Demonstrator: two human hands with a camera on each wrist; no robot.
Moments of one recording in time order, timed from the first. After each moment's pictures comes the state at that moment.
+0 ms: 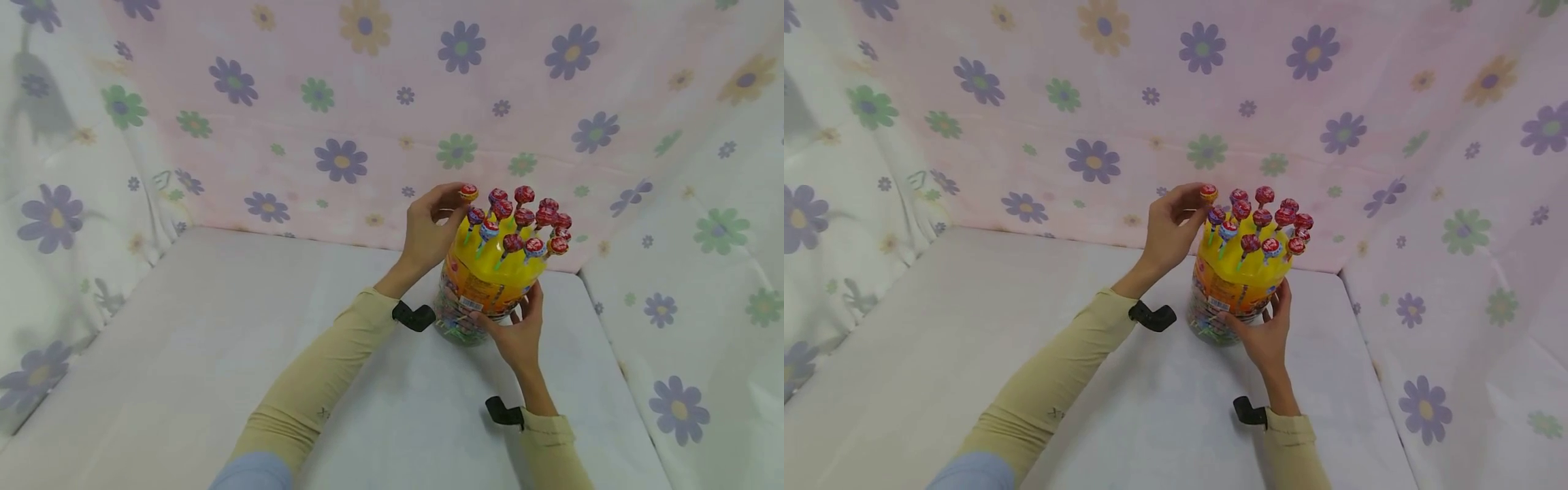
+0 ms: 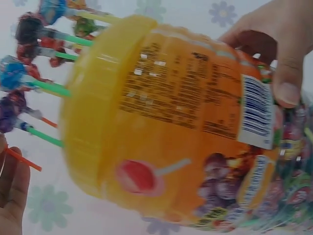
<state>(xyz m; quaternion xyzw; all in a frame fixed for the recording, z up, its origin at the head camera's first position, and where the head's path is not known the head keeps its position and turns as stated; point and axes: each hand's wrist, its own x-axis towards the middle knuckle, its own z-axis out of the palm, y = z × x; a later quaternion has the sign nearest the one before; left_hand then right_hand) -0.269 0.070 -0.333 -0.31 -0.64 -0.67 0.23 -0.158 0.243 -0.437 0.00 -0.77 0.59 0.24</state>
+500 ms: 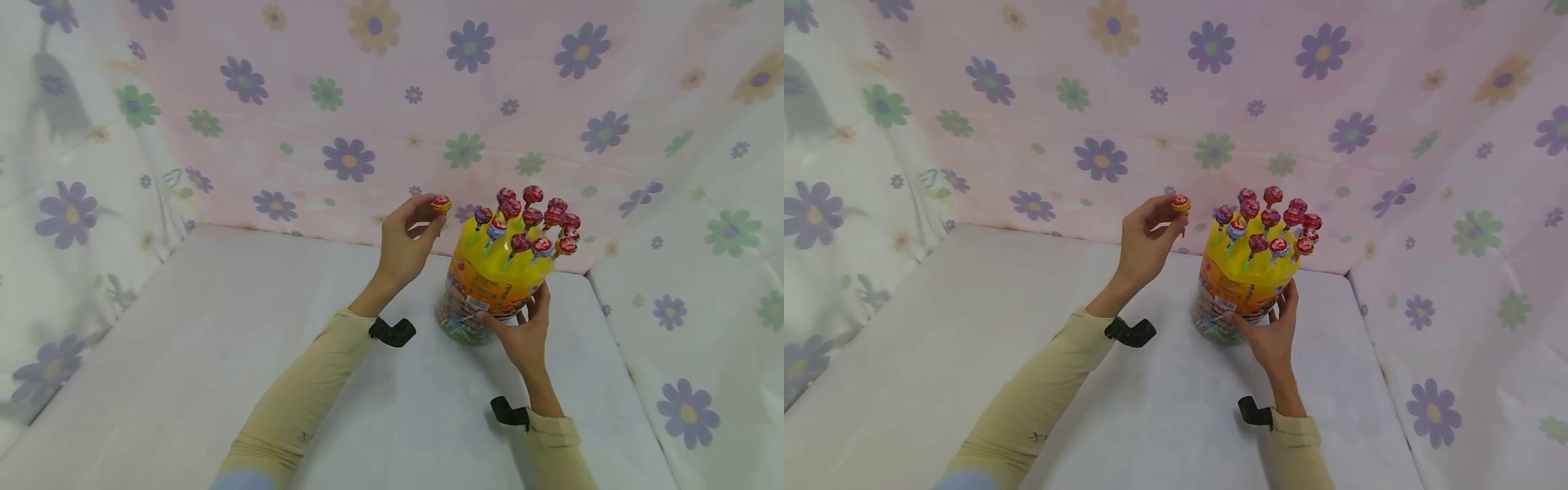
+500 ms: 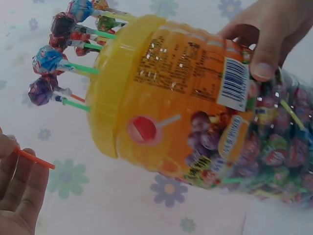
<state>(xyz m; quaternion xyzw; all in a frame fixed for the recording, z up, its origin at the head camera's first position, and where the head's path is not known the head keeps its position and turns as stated) -0.245 0.026 -0.344 -0.26 -0.65 -0.68 0.21 -0.173 0.260 -0.470 0.01 -0.77 0.59 0.25</state>
